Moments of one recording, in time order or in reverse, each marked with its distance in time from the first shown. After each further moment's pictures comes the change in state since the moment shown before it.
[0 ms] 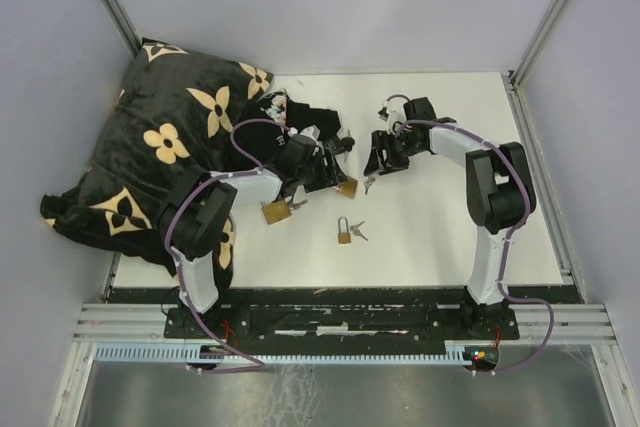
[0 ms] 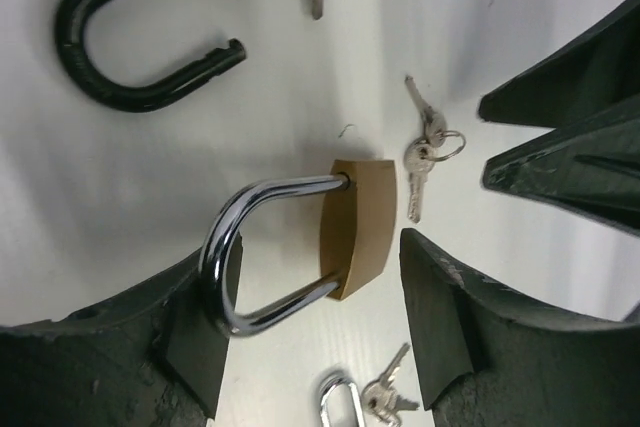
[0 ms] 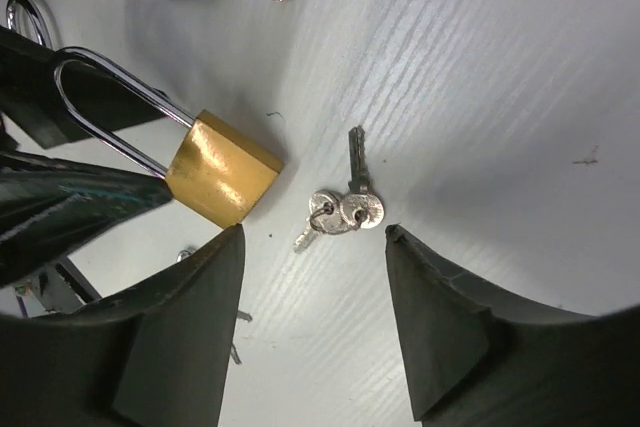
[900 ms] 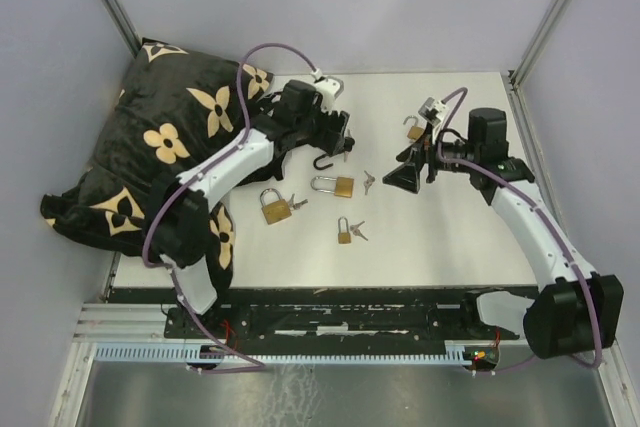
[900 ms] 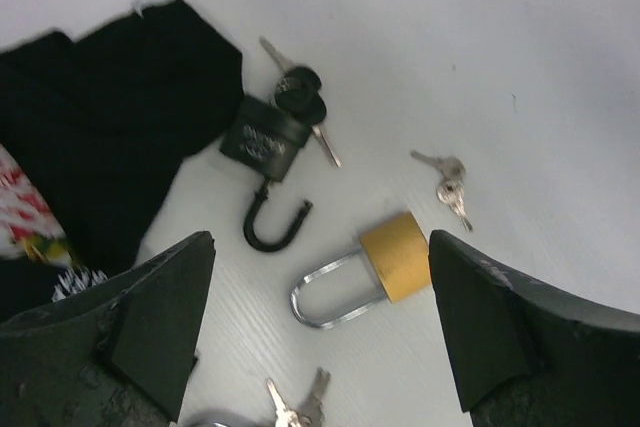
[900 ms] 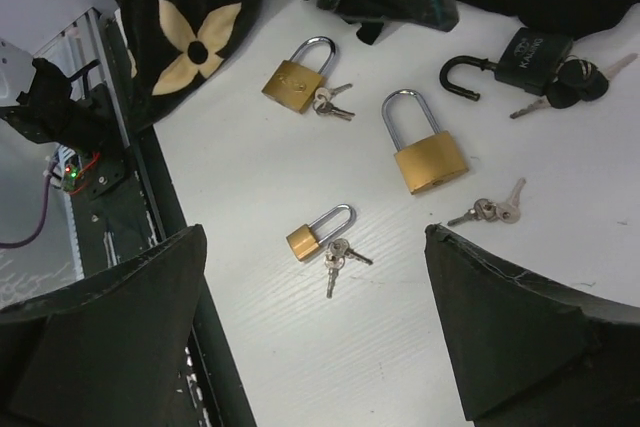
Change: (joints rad) left arm 0.019 -0.147 0.382 -0.465 -0.066 0.715; right arm -0.085 -0.800 -0.381 0.108 -0.365 -0.206
